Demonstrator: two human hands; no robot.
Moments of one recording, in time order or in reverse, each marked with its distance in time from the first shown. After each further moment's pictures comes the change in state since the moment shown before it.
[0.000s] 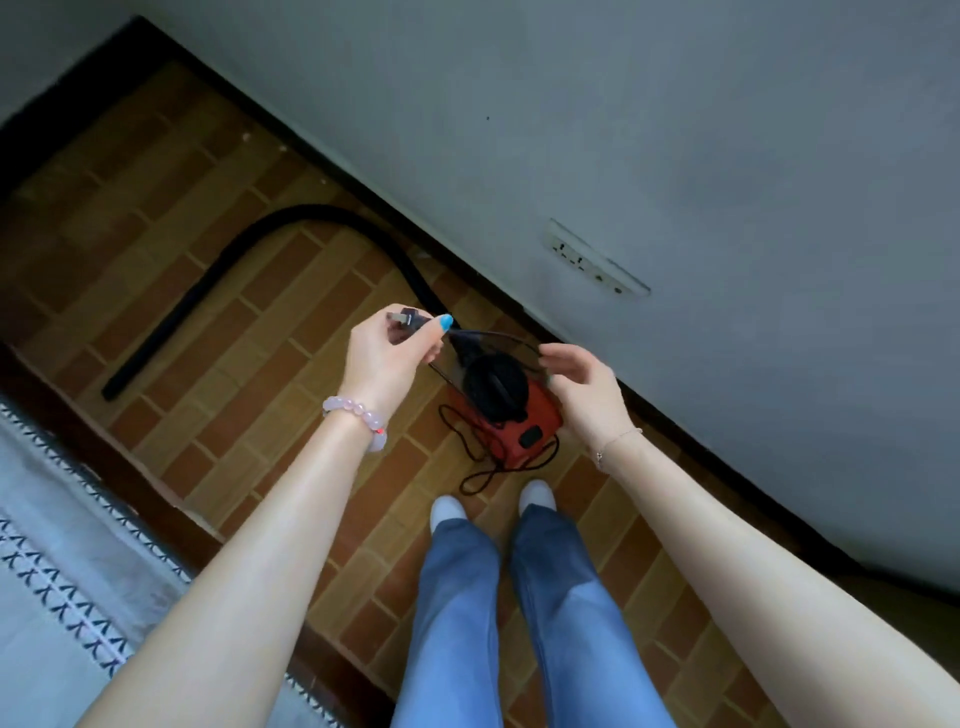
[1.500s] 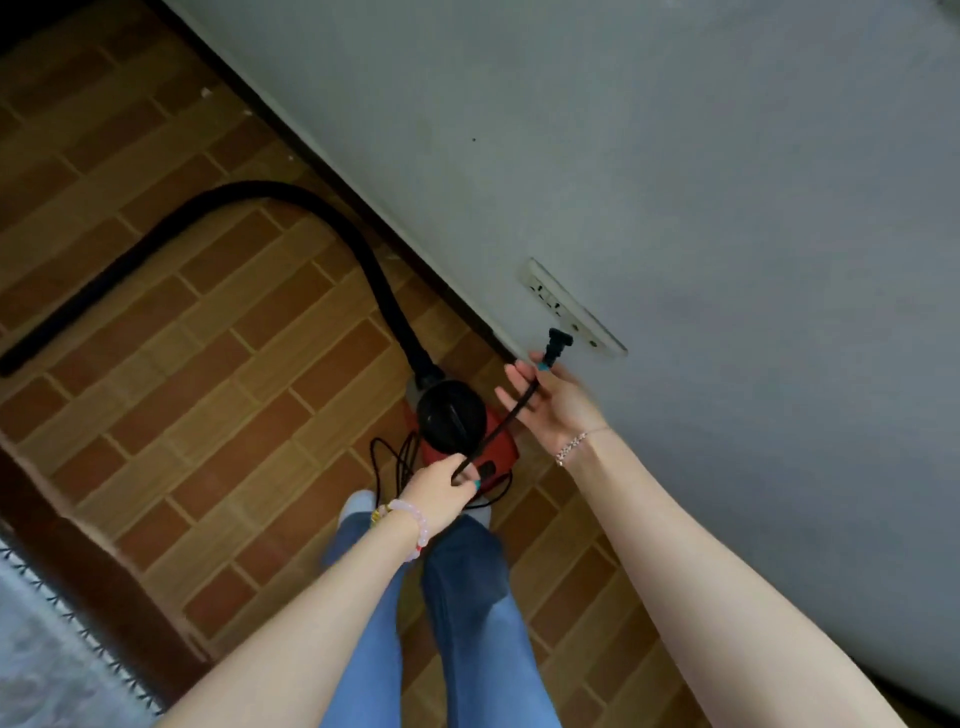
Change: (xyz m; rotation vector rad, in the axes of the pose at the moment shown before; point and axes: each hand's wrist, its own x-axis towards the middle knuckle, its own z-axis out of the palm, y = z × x) left_hand 0.022 -0.113 0.105 0.404 -0.511 -0.334; right_hand 0.110 -0.010 -0.012 0.932 -0.007 0.491
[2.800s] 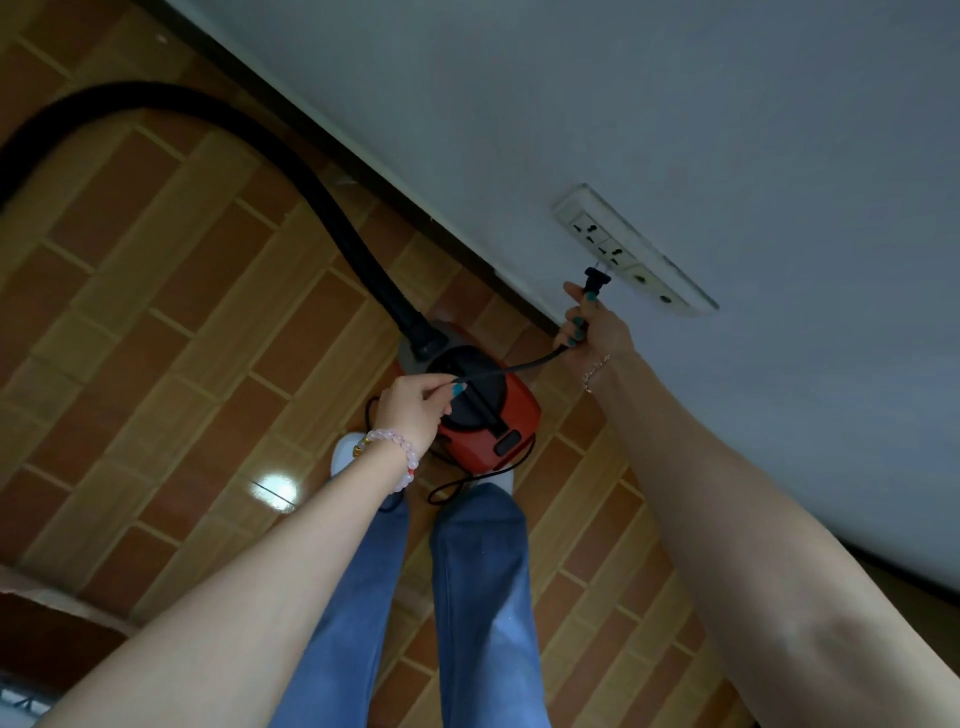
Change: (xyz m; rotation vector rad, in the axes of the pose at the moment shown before) left_hand 0.161 -0.058 -0.069 -0.259 0.147 0.056; right_hand 0.185 0.016 -0.020 0.052 0.213 -0.130
